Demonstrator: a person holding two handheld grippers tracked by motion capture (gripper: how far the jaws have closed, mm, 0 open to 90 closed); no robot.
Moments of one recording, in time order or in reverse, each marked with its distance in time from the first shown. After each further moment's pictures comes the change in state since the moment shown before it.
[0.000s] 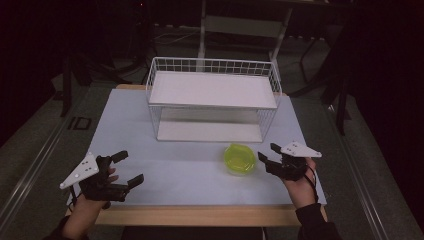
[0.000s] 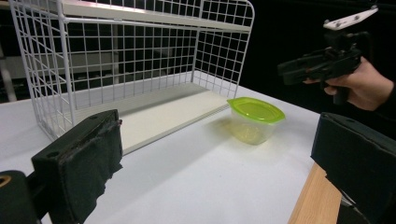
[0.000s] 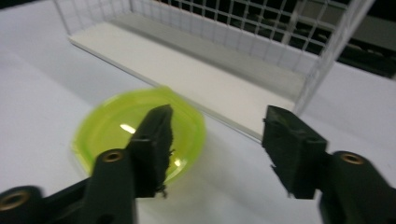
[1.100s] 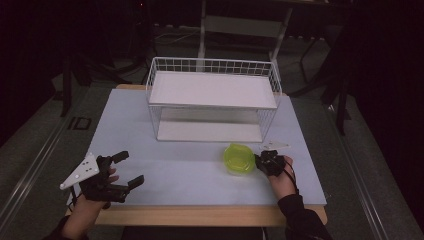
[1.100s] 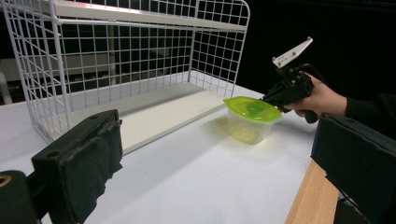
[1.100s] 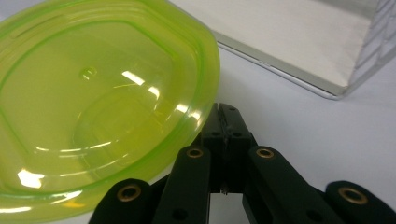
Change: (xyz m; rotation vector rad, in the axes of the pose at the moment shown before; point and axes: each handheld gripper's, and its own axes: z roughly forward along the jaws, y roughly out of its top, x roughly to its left) left arm -0.001 0.000 0.000 0.001 -0.014 0.011; right arm 0.000 -0.031 0.076 0.258 0.036 0.051
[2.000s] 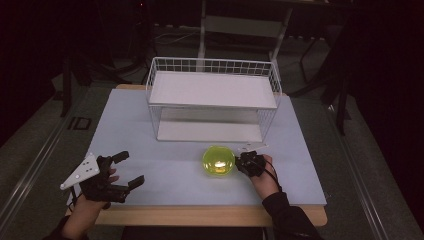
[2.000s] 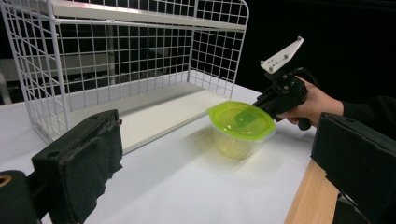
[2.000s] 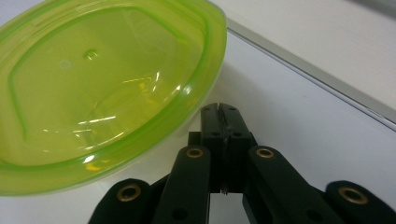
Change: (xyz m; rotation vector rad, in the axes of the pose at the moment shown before) left arm 0.000 0.000 0.000 0.002 -0.004 0.002; right arm 0.048 0.021 0.024 0.010 0.114 -0.104
